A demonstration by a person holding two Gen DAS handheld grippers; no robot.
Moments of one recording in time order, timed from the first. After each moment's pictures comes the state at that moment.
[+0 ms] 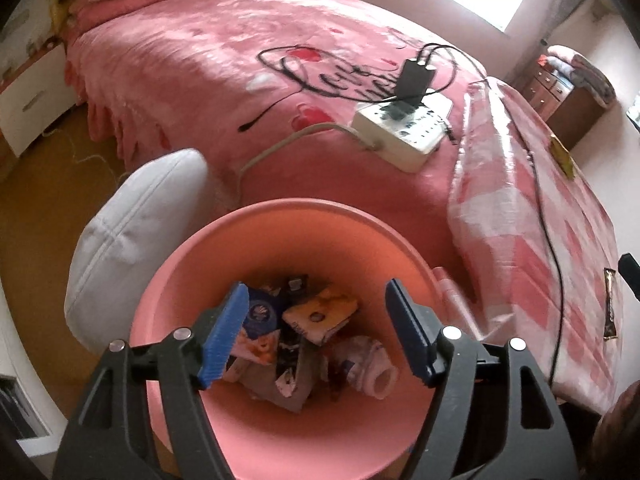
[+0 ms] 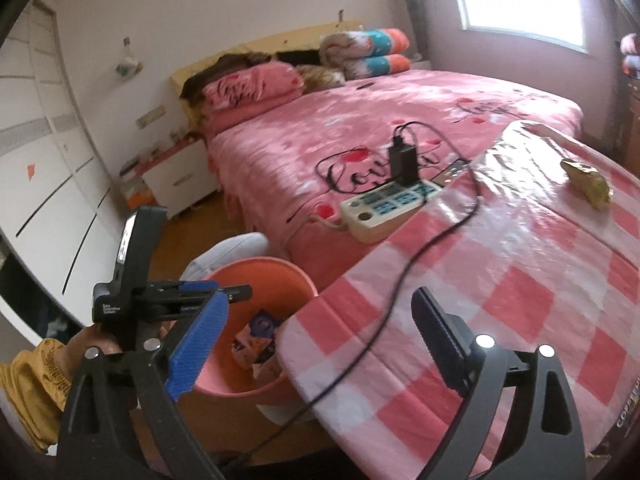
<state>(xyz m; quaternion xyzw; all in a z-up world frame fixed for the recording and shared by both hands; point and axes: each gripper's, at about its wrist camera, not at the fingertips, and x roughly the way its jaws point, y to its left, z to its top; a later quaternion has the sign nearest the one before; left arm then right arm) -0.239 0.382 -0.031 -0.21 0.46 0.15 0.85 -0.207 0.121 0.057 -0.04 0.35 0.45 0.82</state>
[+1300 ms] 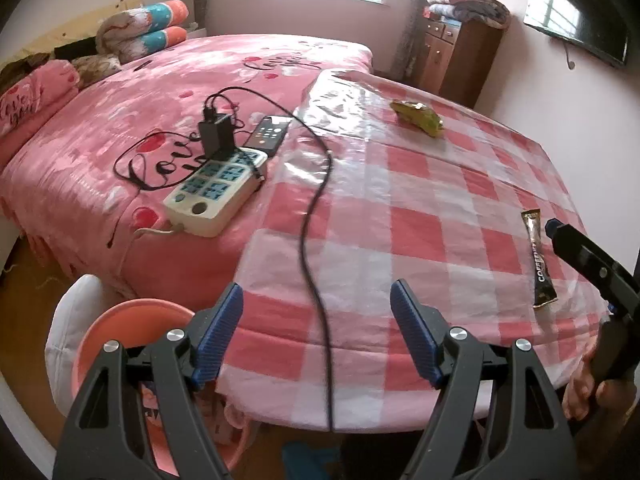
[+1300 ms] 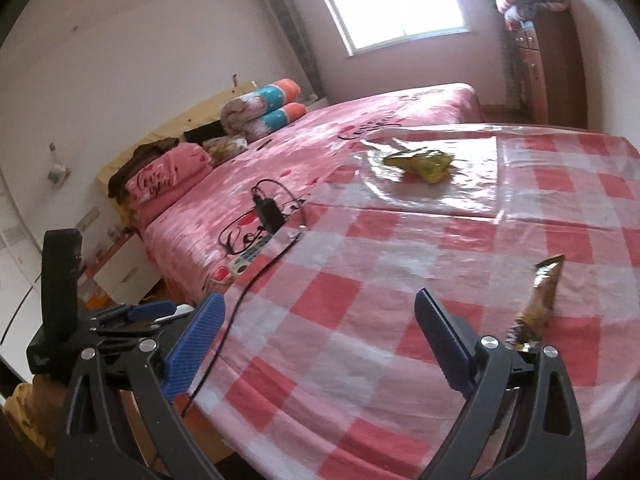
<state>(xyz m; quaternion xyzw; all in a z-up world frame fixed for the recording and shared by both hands) -0.176 0.215 0.051 -0.06 0.43 0.02 0.90 -0.160 -0.034 0.057 0.10 0.33 0.31 0.88</state>
